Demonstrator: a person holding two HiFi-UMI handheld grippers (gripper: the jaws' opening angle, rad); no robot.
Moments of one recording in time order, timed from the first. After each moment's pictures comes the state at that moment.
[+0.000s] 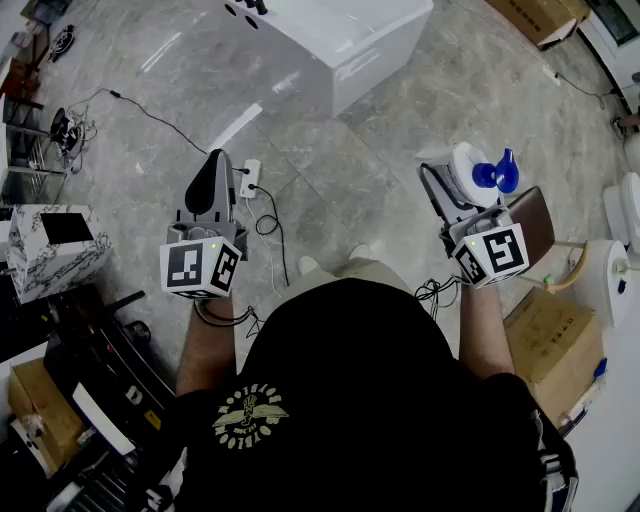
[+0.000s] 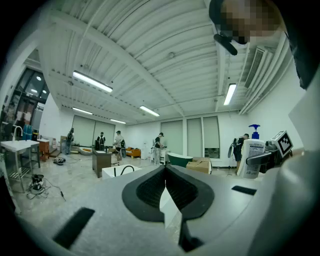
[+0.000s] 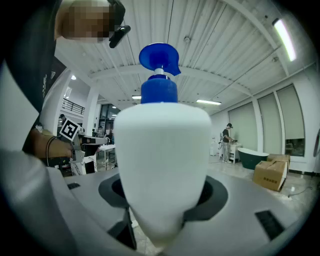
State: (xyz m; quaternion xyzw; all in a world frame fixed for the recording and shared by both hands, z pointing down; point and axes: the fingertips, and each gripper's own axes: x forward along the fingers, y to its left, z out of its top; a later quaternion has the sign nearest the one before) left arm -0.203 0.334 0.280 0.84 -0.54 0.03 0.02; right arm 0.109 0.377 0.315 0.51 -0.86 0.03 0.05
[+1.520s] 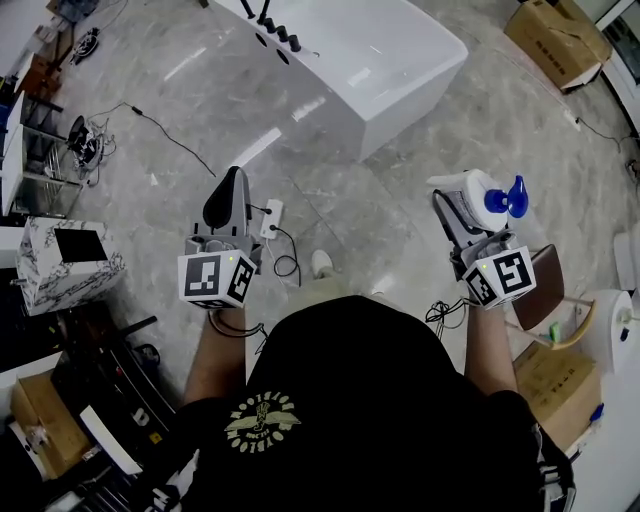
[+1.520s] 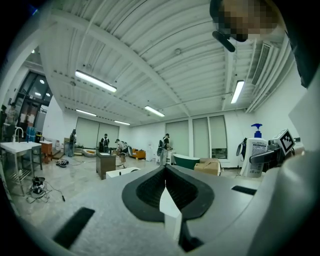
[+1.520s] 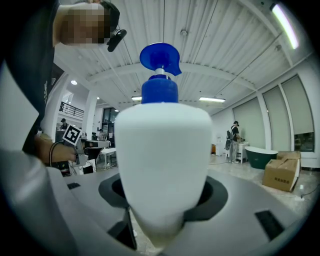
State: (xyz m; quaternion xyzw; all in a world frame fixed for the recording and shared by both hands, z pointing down) left arm -0.241 0.191 0.289 0.84 -0.55 0.03 0.02; right arm 0.080 0.235 0.319 0.49 -0.87 0.04 0.04
